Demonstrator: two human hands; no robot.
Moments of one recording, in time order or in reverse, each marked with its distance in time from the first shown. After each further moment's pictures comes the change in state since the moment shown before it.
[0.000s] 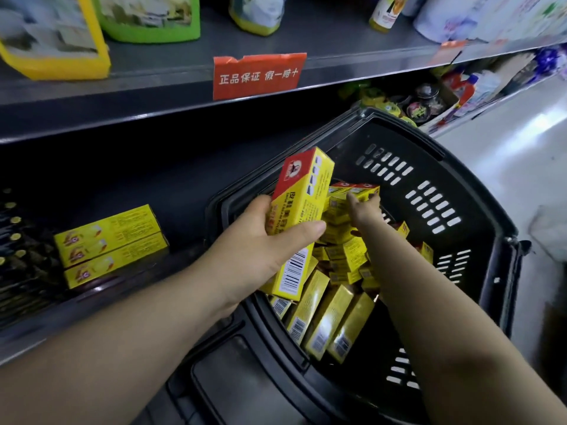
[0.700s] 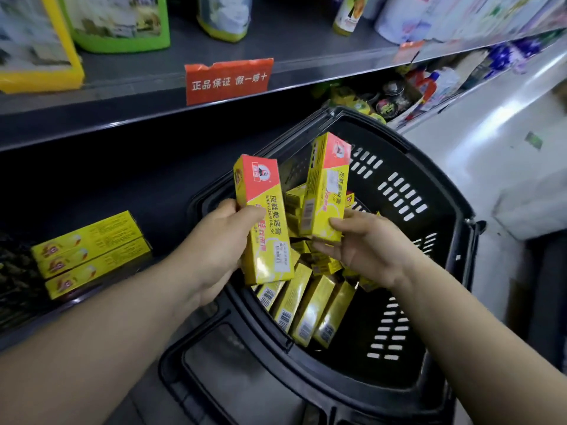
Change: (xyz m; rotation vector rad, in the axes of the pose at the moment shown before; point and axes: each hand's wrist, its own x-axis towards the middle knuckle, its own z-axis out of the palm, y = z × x) left_hand 0.001 0.005 0.000 -0.200 0.096 -0.187; right_hand -0.159 -0.008 -0.077 0.794 -0.793 0.049
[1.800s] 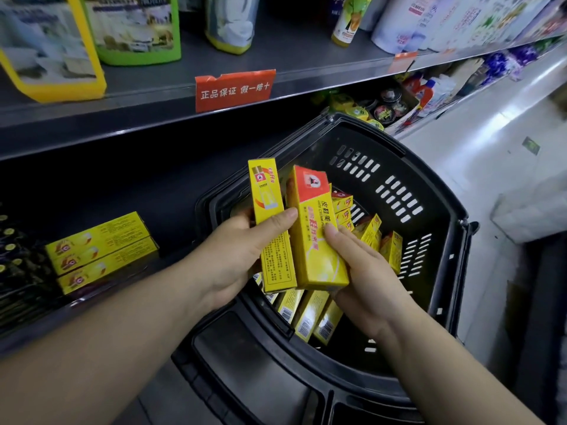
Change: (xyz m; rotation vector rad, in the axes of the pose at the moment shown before) left_hand -0.020 0.001 0.010 -0.027 -0.143 -0.008; right_hand -0.048 0.037 0.039 0.016 0.018 -0.156
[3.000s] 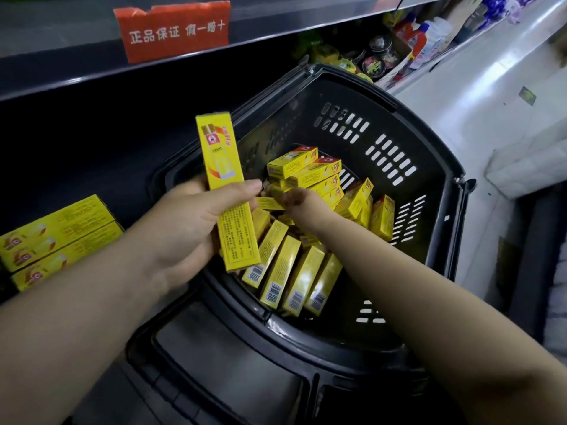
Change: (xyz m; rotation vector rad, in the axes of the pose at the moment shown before) left_hand 0.022 -0.001 -0.005 -0.049 0.107 0.009; right_hand 0.132 0.027 -0.063 -1.144 0.251 0.033
